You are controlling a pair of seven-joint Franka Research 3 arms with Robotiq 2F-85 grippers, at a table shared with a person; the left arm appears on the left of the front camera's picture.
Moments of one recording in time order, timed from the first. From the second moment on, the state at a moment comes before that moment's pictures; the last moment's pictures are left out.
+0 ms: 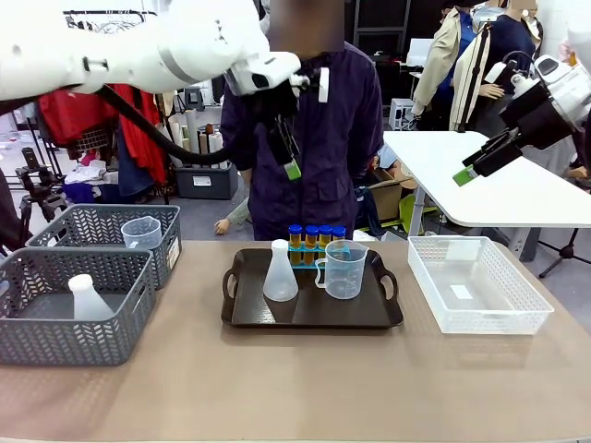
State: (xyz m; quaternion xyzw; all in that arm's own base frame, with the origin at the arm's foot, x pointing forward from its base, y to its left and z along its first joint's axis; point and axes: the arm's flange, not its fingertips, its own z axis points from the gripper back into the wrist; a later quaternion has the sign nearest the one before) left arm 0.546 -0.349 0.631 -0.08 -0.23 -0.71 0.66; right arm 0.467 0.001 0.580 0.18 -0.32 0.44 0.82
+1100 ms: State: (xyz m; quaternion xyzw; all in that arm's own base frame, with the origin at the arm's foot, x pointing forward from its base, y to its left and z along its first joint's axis) left arm 0.536 -0.173 0.631 -0.18 -0.30 -0.59 0.73; right arm 0.466 0.001 0.580 0.18 -0.32 0.44 0.82
